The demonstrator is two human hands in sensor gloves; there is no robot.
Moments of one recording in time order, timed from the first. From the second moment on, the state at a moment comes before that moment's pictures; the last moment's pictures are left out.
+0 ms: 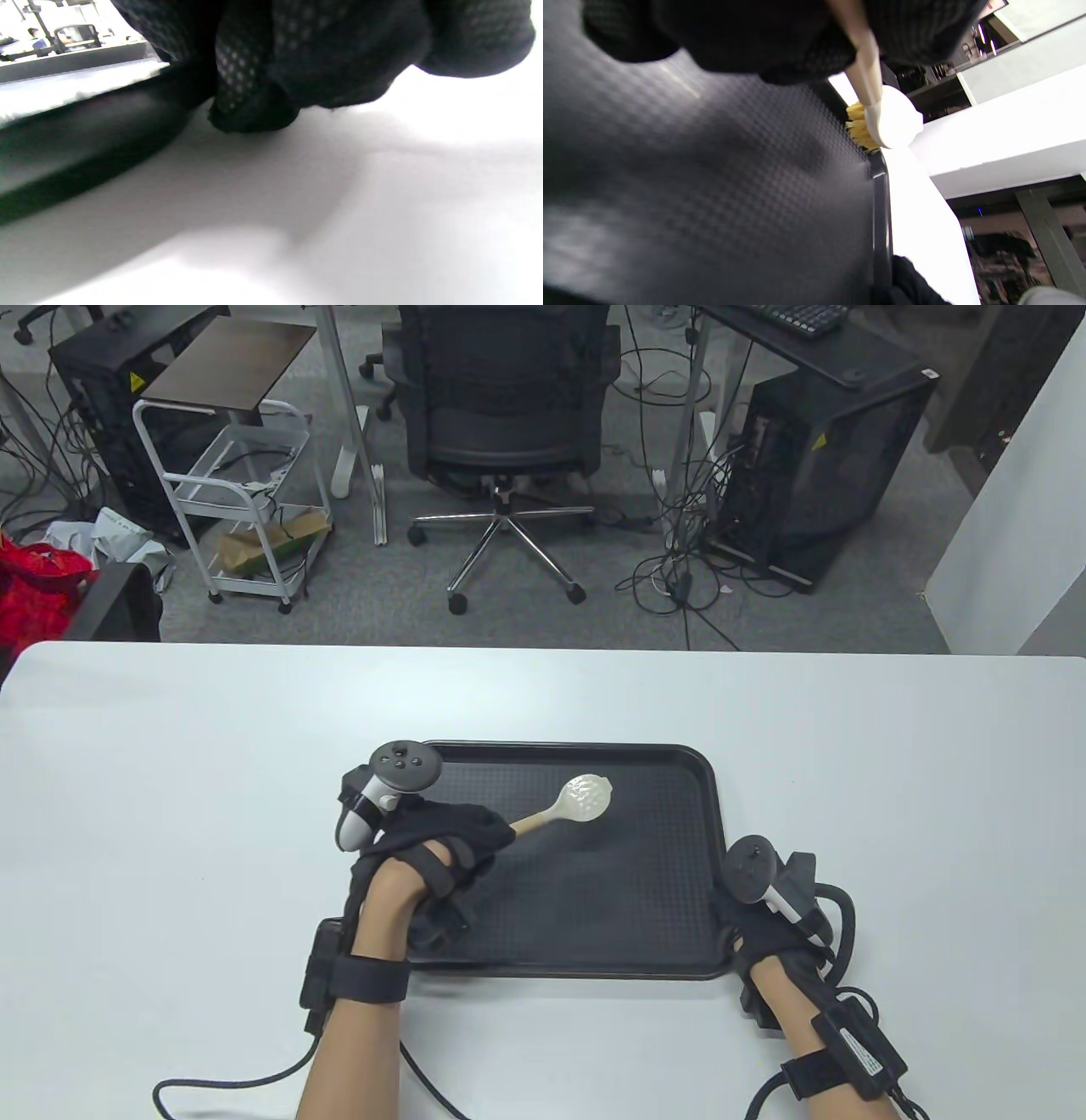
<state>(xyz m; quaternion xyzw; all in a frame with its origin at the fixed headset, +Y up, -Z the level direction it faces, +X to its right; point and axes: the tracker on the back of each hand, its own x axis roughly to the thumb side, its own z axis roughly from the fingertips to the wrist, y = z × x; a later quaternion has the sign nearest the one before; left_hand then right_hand) -0.139 -0.702 -0.397 -0.29 -0.02 0.41 0.86 0.225 -0.766 -0.337 -0.07 0.10 0.99 0.08</state>
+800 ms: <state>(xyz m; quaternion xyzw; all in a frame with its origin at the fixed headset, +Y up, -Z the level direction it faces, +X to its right) 0.009 -0.731 -0.450 -0.26 0.05 0.33 0.90 0.226 -0.767 -0.337 -0.07 0.11 0.99 0.09</state>
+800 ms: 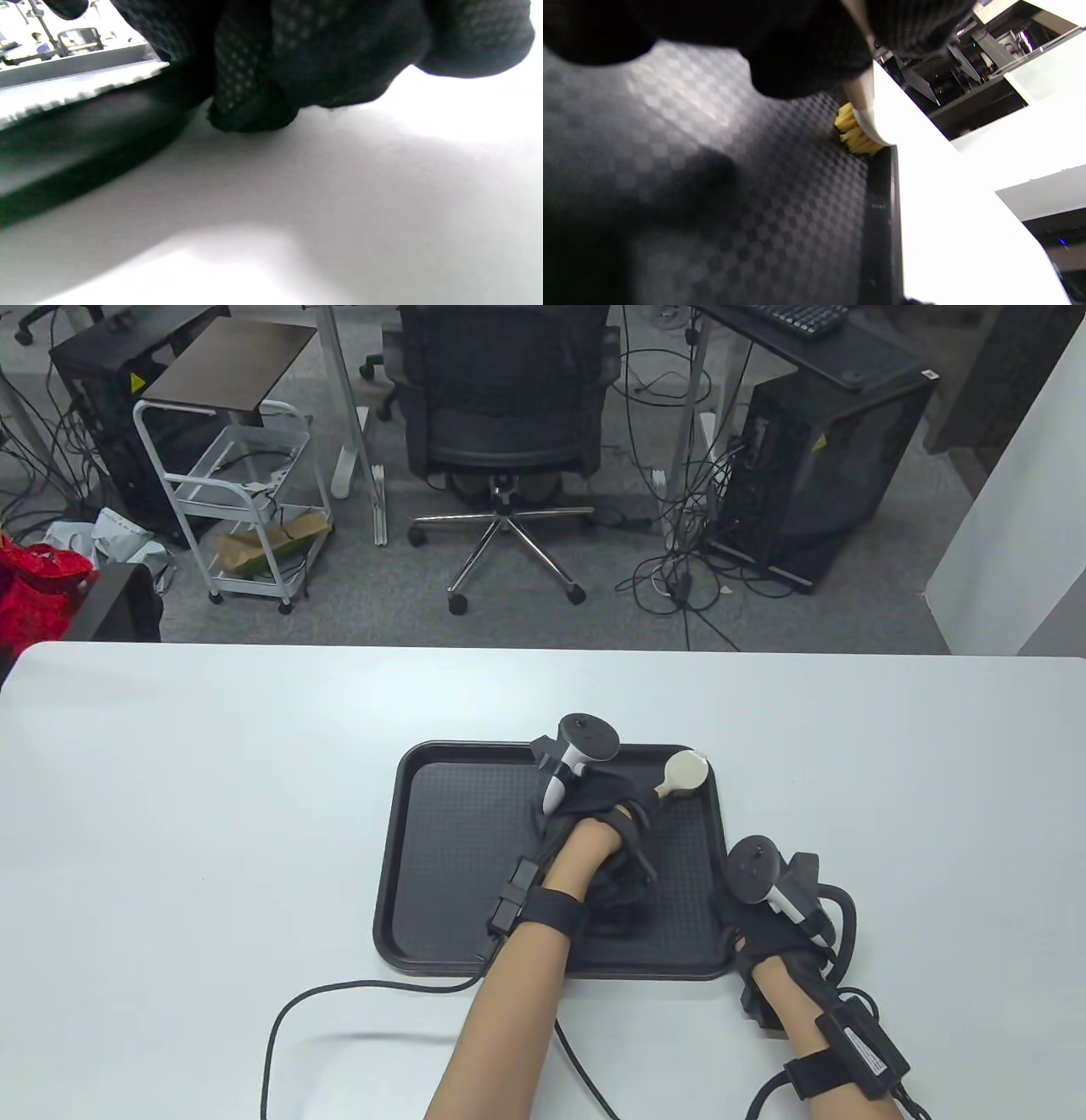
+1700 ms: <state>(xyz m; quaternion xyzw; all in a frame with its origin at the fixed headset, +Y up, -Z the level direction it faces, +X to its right) -0.113 -0.723 -0.419 -0.22 0.17 0.30 0.91 0.225 -0.767 -0.336 -0.07 0.10 0.99 0.08</state>
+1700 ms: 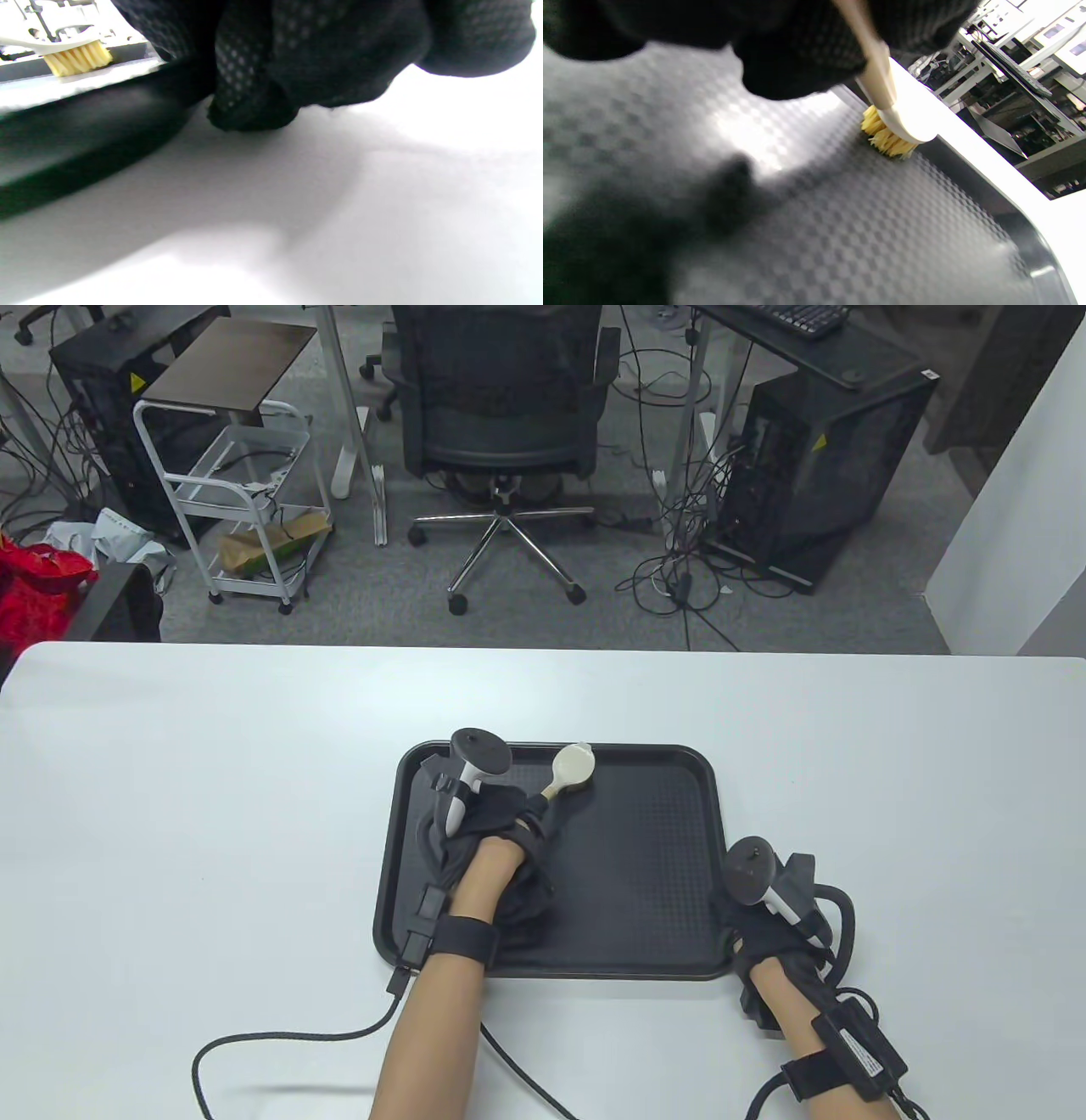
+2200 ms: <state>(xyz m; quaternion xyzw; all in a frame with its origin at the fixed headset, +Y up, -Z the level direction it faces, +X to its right) -0.184 -0.722 -0.413 -0.21 0.21 0.29 0.91 0.224 -0.767 -0.336 -0.07 0.10 0.99 0.08</state>
